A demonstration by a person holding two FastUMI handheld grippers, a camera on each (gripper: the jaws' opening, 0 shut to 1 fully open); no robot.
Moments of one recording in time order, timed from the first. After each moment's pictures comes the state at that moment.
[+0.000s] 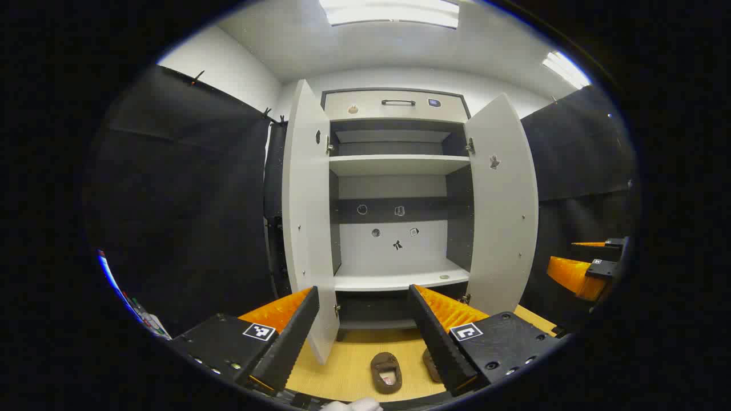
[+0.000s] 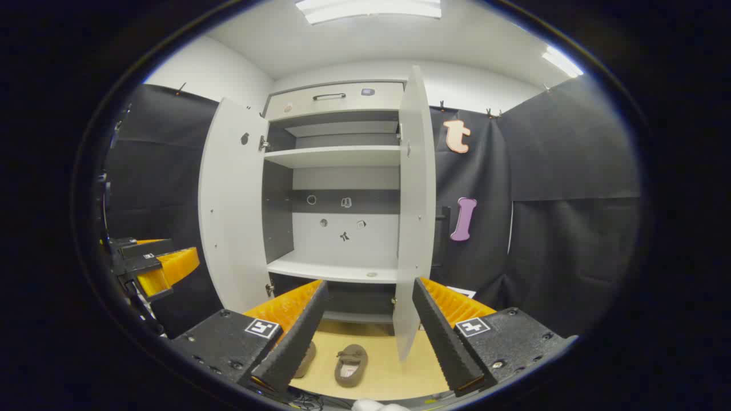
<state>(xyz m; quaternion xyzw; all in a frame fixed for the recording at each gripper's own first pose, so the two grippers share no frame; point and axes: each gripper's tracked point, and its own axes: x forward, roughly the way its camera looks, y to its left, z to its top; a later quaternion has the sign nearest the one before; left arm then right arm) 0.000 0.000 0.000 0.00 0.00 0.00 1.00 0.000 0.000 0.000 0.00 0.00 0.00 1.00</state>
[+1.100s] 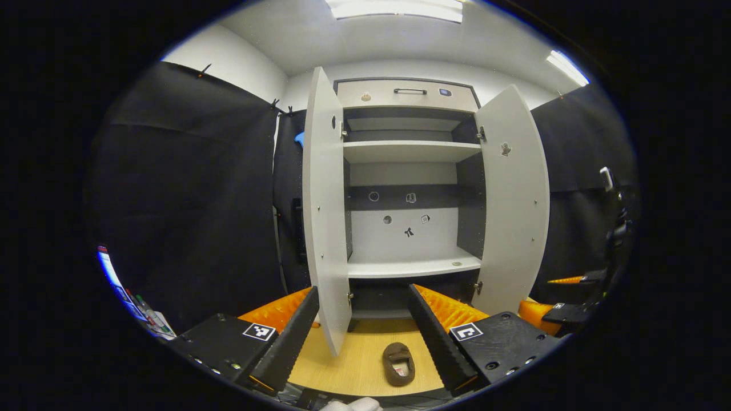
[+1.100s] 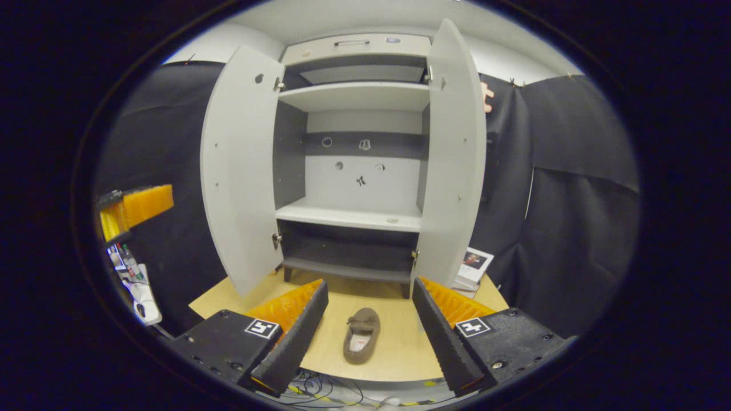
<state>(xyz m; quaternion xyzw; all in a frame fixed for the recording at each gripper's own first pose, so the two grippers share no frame) -0.003 0.031 -0.034 0.00 0.03 0.02 1.00 0.040 0.038 -0.150 -0.02 0.17 0.03 0.99</state>
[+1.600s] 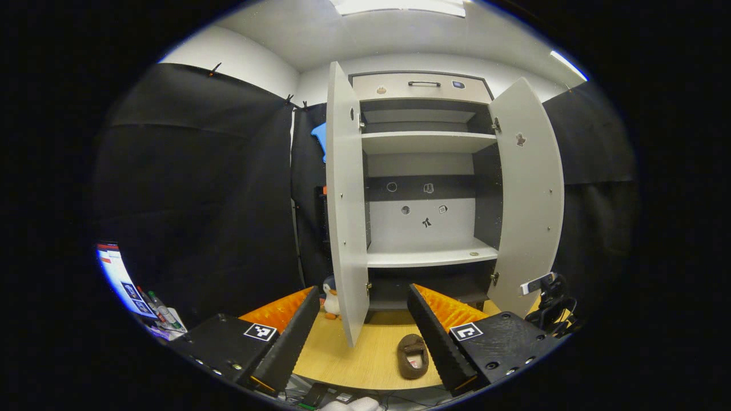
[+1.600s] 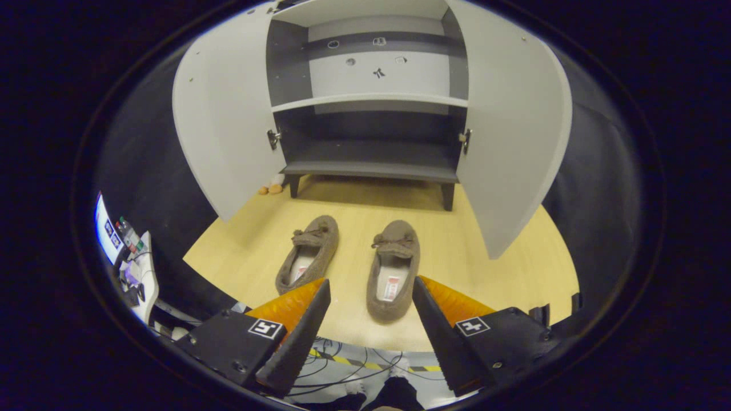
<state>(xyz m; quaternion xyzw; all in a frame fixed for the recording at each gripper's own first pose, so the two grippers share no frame) -0.018 0.053 -0.045 0.00 0.05 0.07 1.00 0.089 0.075 -0.350 0.01 0.36 0.07 0.93</state>
